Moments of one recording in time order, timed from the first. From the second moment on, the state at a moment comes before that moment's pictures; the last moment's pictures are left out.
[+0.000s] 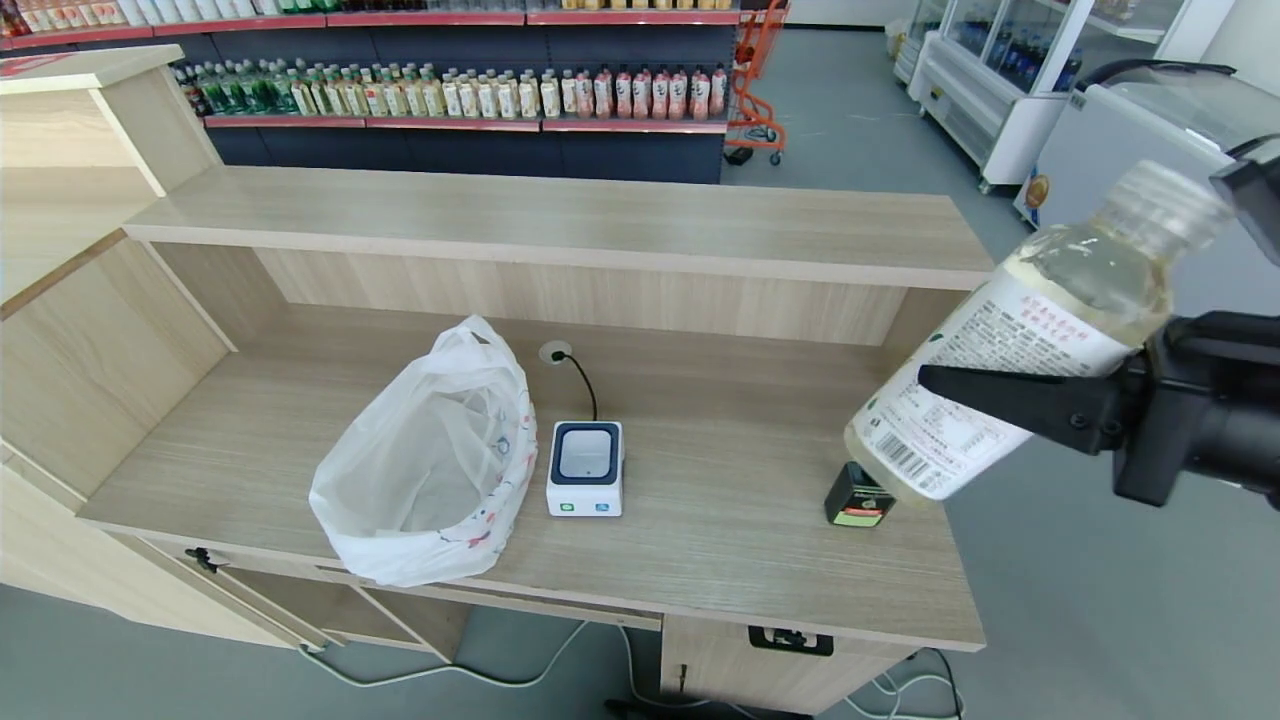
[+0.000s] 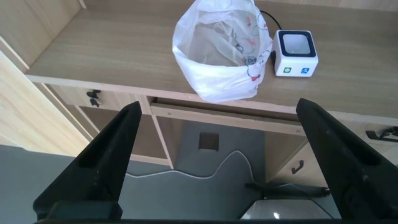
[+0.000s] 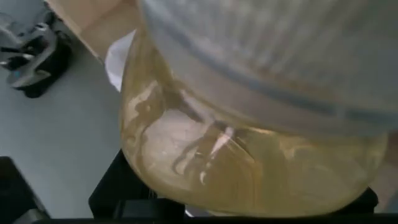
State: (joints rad) left arm 0.00 0.00 0.00 0.00 0.00 0.00; right arm 0.45 1.23 -0.77 -0.36 0.33 -0.04
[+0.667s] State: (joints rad) left arm 0.00 0.00 0.00 0.00 0.00 0.00; right arm 0.23 1.27 -0.59 -0.59 -0.08 -0.56
